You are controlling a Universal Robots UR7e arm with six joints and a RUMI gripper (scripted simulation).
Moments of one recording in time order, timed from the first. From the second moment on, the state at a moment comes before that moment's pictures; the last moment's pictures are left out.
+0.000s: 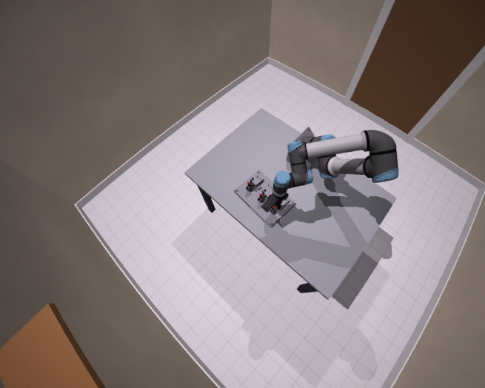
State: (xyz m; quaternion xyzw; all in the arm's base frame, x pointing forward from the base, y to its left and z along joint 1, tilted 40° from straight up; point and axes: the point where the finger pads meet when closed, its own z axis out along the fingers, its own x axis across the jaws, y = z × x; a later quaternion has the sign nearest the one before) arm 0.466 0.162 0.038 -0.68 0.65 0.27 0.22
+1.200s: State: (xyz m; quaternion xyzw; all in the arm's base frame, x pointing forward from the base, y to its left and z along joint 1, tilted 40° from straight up) arm 0.466 0.161 0.038 -0.68 0.65 0.27 0.22
